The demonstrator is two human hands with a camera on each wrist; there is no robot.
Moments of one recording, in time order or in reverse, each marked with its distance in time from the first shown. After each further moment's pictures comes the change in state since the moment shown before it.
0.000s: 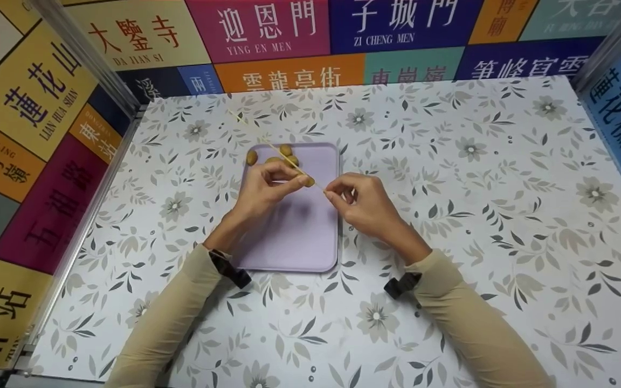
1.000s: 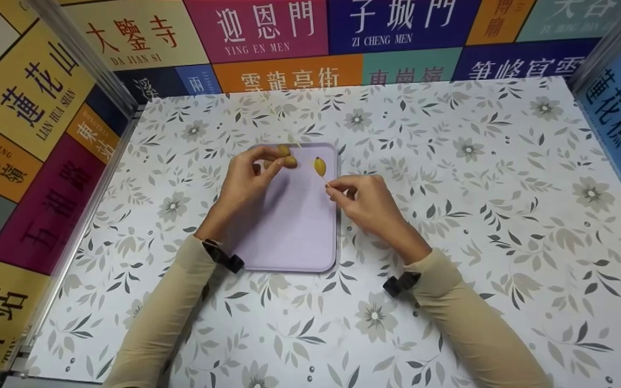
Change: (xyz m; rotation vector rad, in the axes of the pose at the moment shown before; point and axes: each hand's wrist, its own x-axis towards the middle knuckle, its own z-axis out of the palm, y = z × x) left_hand 0.018 -0.003 -0.033 0.517 0.164 0.095; right_hand 0.003 0.004 -0.008 -0.078 -0.043 0.046
